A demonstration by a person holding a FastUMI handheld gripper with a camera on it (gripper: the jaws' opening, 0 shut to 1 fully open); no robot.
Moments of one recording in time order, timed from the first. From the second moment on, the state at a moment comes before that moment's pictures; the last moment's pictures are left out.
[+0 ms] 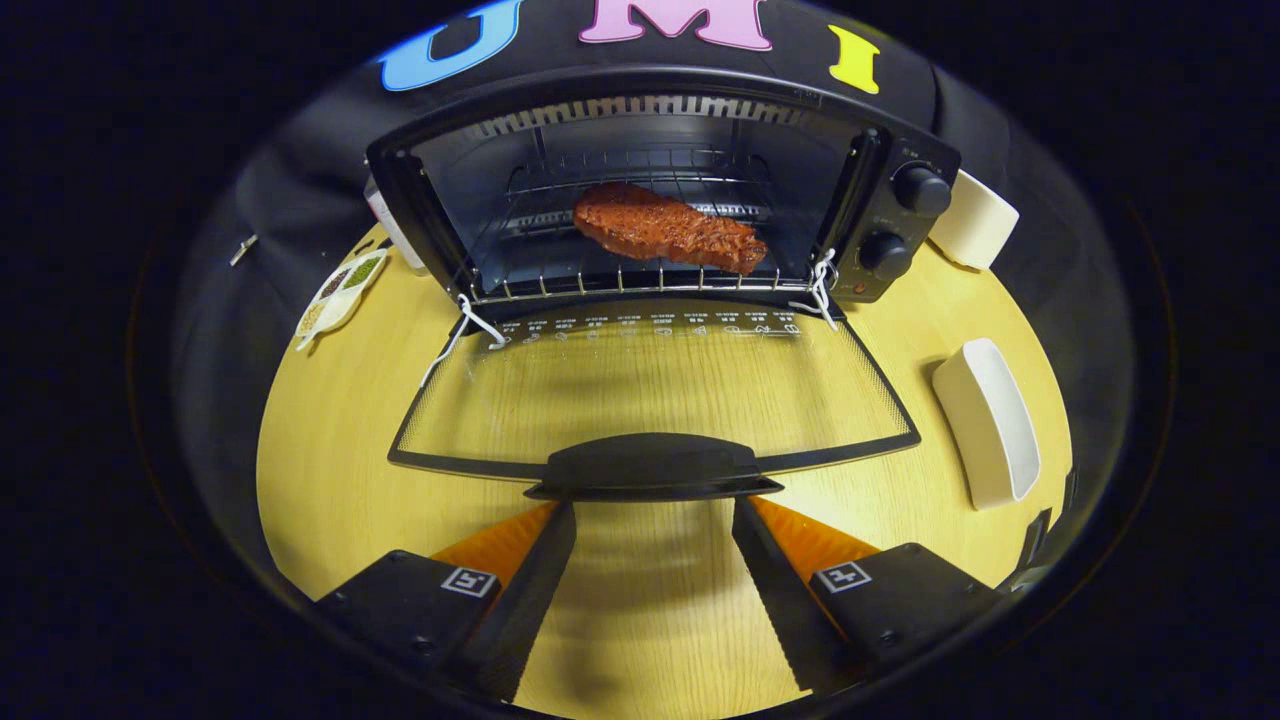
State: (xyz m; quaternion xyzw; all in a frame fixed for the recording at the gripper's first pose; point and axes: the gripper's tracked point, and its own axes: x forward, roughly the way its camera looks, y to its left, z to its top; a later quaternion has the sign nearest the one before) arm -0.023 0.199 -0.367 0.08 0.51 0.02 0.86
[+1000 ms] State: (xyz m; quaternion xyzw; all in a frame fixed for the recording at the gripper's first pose) arm 0.039 0.154 -0.207 0.16 0.32 0.02 0.93
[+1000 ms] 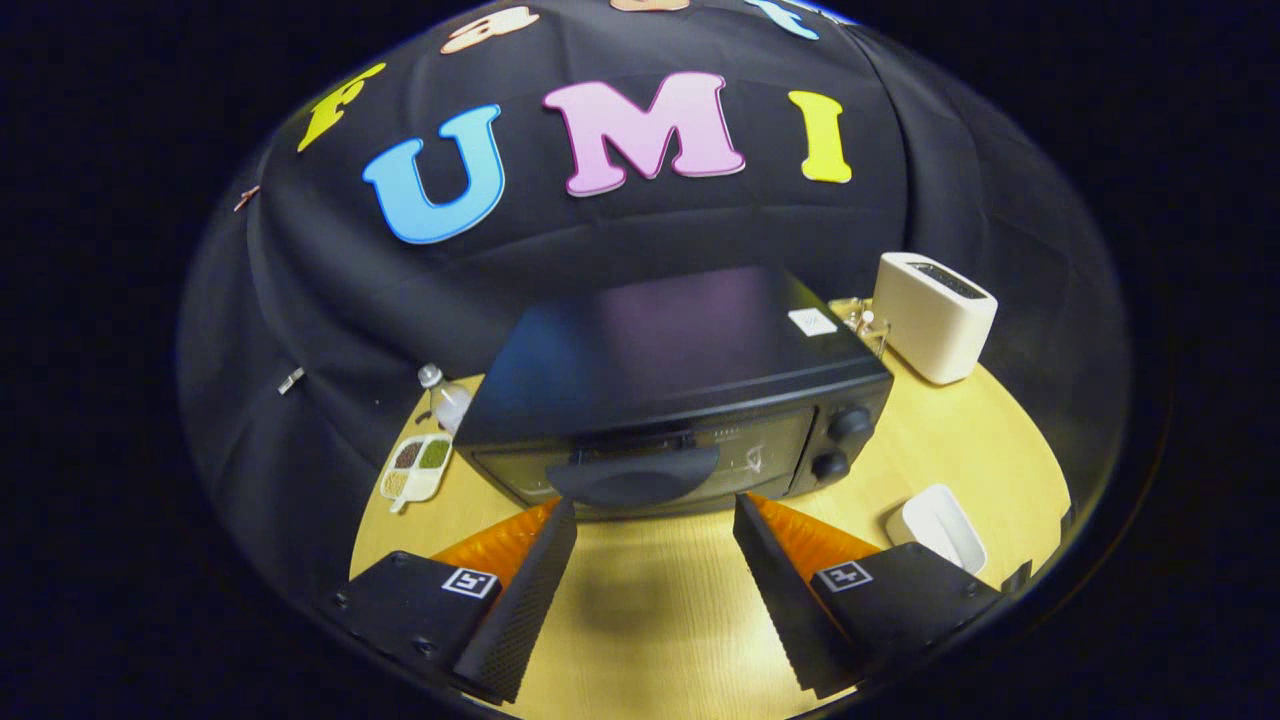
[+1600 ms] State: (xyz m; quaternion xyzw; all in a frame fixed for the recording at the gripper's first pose) arm 0.043 0.107 -0.126 0.12 0.23 0.03 0.96
